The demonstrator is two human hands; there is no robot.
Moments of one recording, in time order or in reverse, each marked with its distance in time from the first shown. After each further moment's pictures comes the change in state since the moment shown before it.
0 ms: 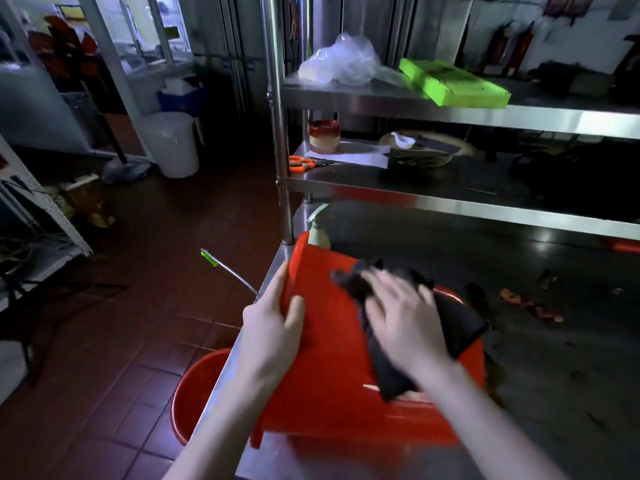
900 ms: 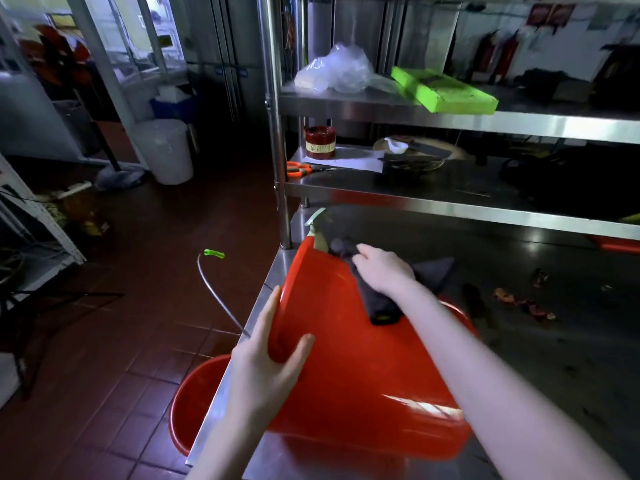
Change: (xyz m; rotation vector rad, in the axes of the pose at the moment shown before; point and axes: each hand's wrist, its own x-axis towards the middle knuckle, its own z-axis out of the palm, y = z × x) left_hand -0.033 -0.041 -0.014 0.019 0.069 0.235; right_hand 0.095 -0.005 0.003 0.087 -0.377 0.339
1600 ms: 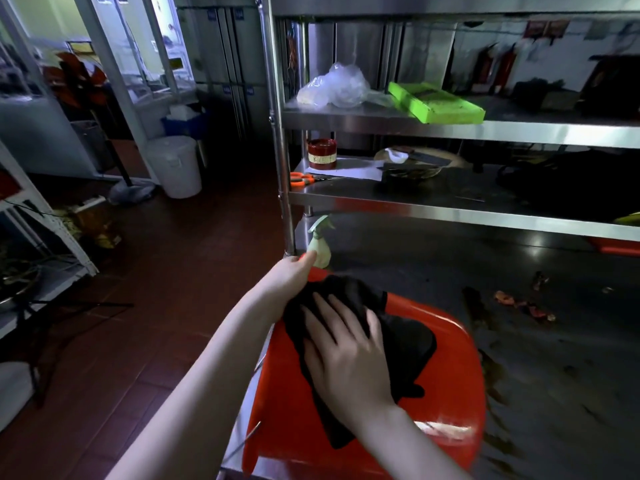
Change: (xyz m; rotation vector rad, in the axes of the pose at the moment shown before) left_hand 0.106 0.058 0.016 -0.027 -0.454 -0.524; right_hand -0.151 -0.022 0.080 -0.083 0.613 -0.550
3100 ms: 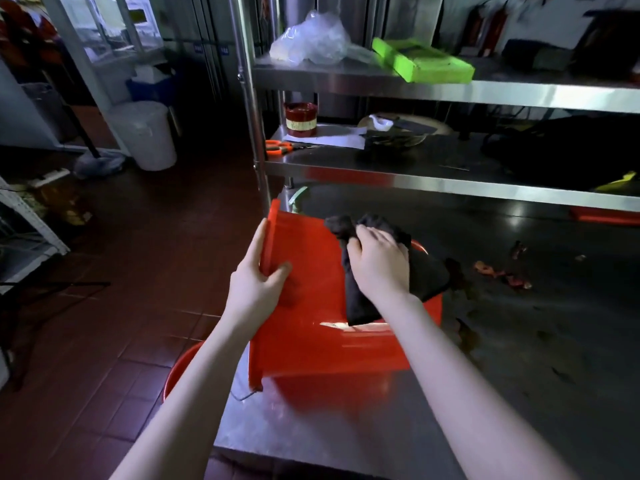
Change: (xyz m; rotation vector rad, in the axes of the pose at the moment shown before) left_hand -0.010 -0.057 0.018 -0.119 0.201 0.313; right_hand 0.078 0.110 0.015 0.012 -0.201 0.432
